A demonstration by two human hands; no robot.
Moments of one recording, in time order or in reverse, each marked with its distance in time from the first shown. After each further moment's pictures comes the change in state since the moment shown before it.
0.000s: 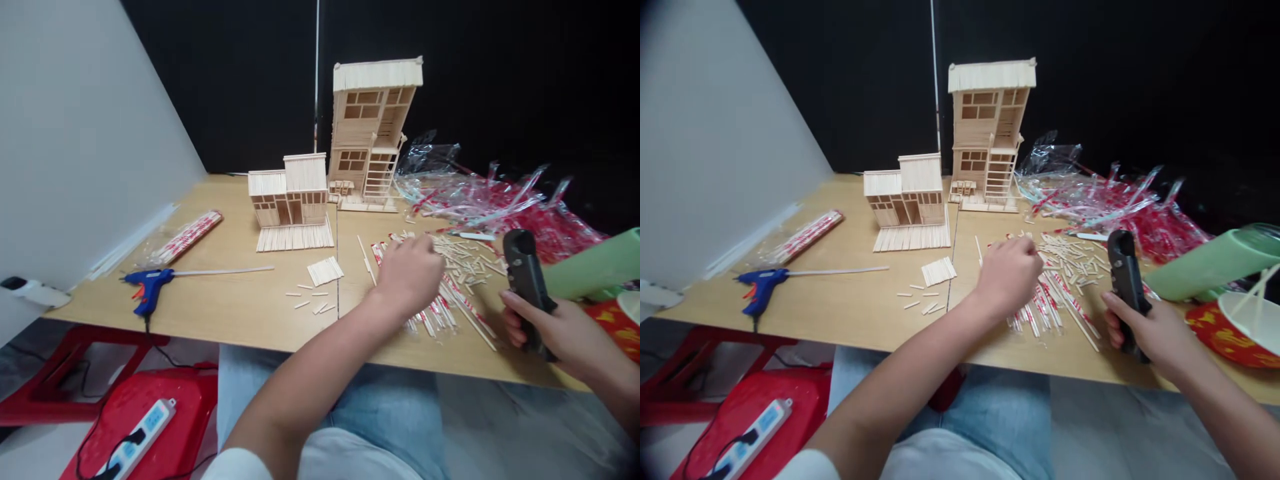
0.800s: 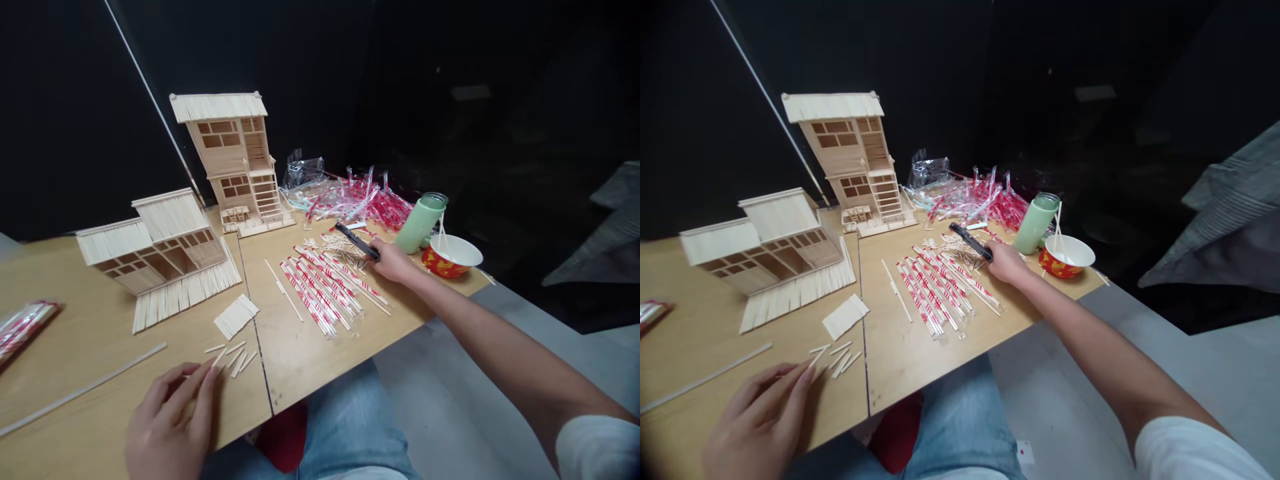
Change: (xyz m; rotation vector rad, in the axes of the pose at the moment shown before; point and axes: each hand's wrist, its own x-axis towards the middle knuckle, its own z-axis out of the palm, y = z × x) left_hand -0.167 -0.121 -0.049 -0.027 0.221 -0.310; right_hand 0.082 0.007 0.000 -0.698 0.083 -0.142
